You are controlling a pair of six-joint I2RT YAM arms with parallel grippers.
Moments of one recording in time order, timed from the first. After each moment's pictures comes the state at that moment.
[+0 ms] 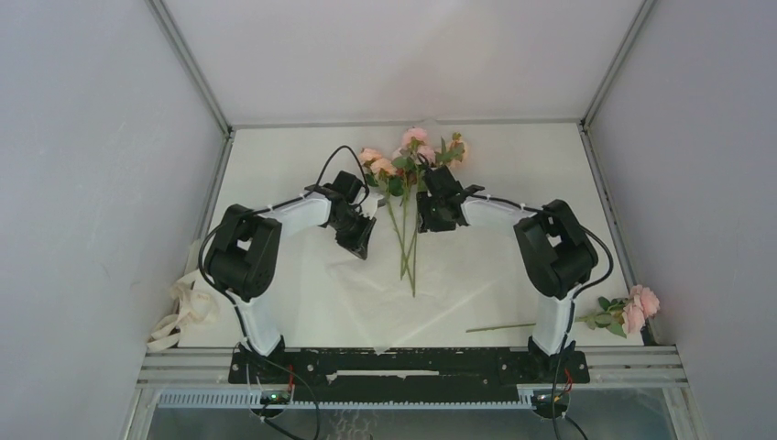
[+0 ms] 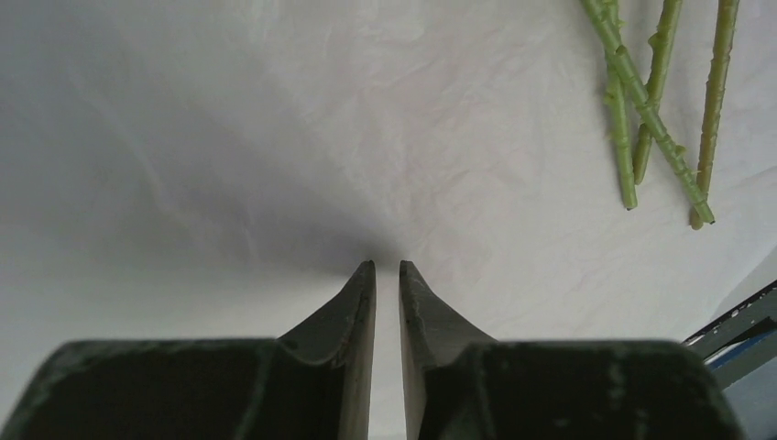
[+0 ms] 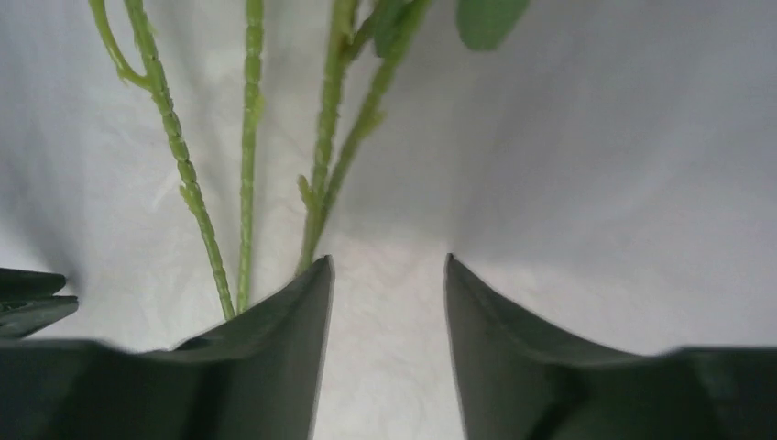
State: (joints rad) left arm -0.46 1.85 1.17 -0.62 0.33 0.07; right arm 0.55 1.91 1.22 -0.33 -0.04 0.44
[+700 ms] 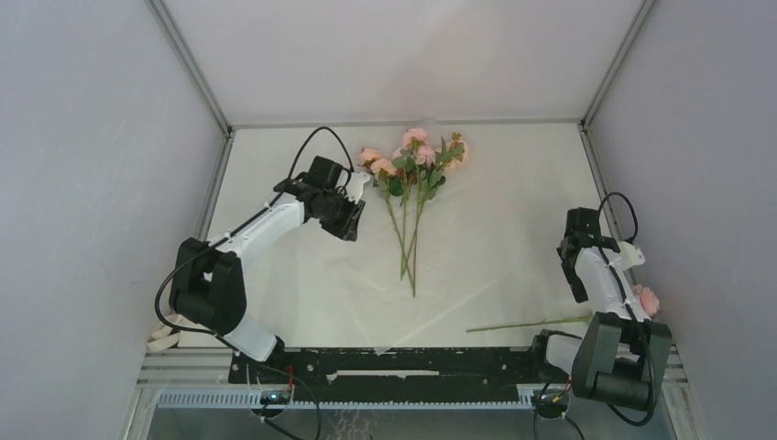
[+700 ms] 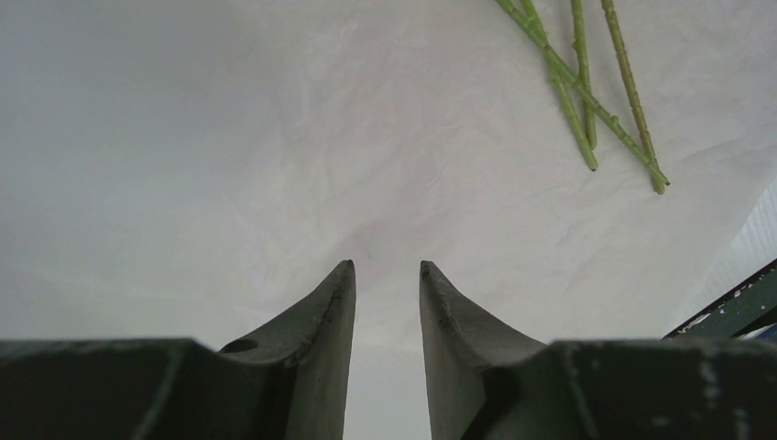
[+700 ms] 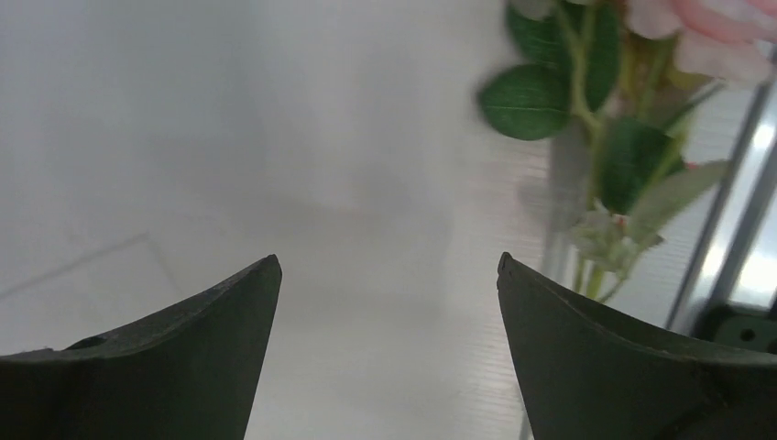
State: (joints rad) left arm -0.43 1.58 1.17 -0.68 0.26 0.14; right arm -0.19 1.15 0.67 -0.77 0.54 1.09
